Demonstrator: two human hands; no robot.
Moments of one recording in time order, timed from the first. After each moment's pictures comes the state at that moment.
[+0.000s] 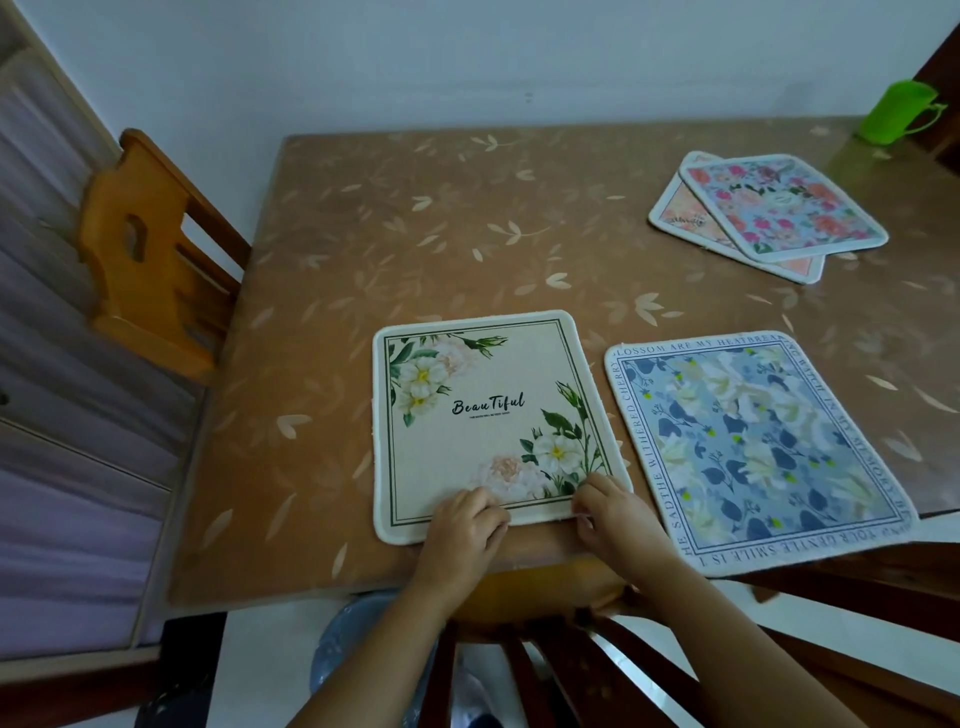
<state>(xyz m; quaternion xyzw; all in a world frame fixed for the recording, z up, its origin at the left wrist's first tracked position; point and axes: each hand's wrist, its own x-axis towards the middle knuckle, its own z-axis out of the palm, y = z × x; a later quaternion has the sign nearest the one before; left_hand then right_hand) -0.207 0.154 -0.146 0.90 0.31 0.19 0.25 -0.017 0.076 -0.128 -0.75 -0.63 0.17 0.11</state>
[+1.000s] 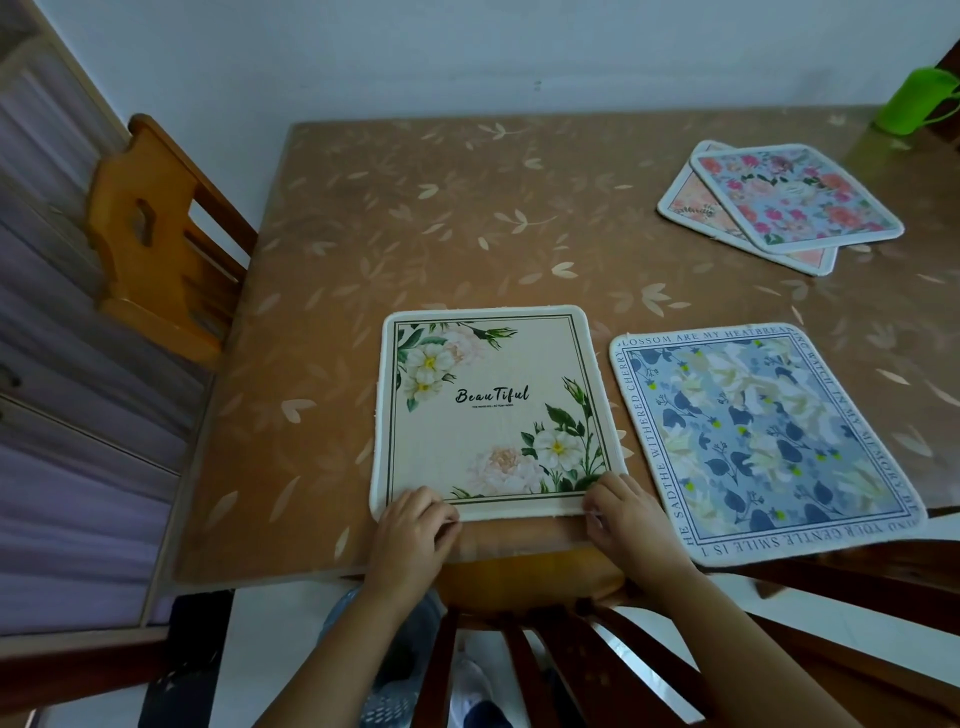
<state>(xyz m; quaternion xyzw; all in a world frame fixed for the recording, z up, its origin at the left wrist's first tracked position) -0.256 0.156 -0.155 0.88 0.38 0.19 0.21 -0.017 0.059 -0.129 -0.75 -0.64 0.13 0.14</state>
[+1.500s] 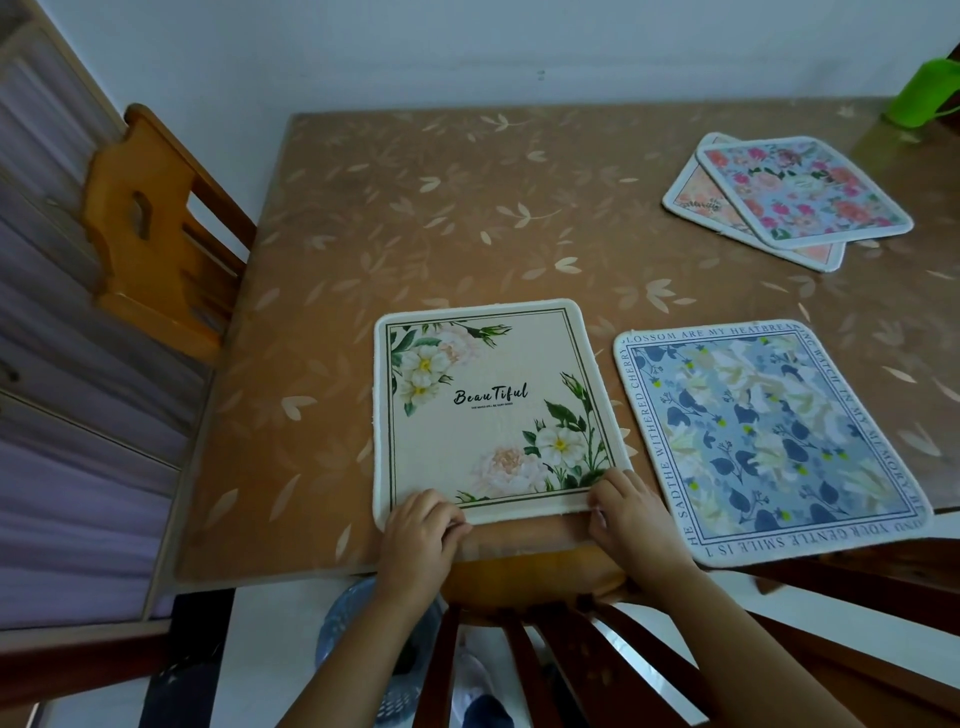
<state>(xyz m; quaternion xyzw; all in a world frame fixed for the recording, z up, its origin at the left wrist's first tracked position) -0.249 0.149 -0.156 0.85 0.41 0.20 0.24 -0.018 0.061 -0.129 -0.76 -0.62 0.14 0.12</state>
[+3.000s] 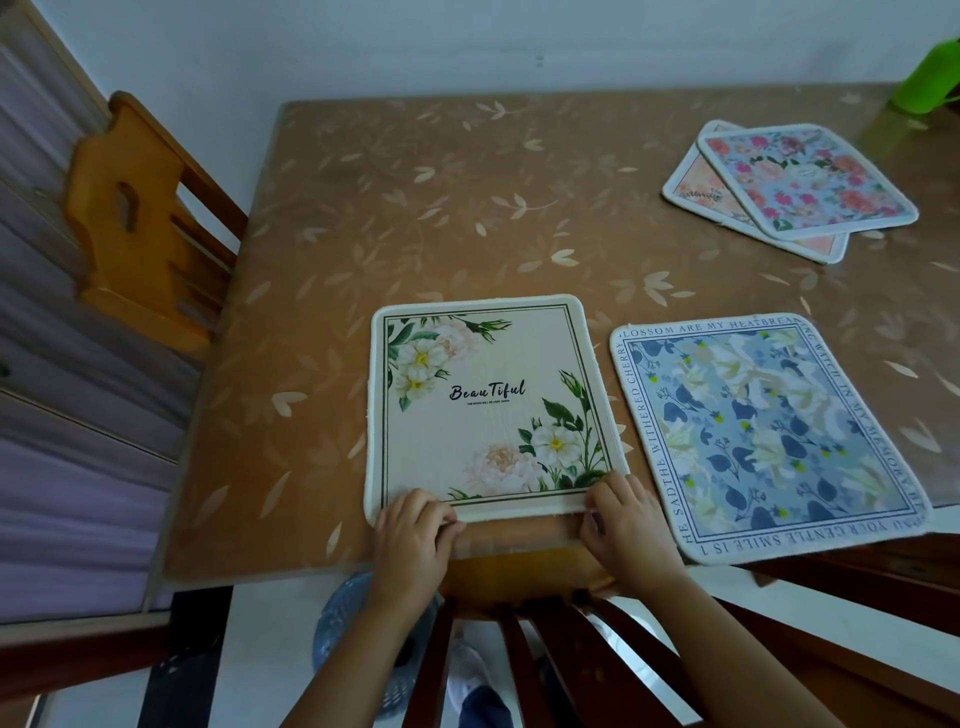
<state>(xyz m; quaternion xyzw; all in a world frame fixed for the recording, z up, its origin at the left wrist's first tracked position) -0.247 0.142 -0.157 0.85 0.45 0.19 0.21 -0.022 0.053 -0.144 -0.77 -0.61 0.08 0.16</state>
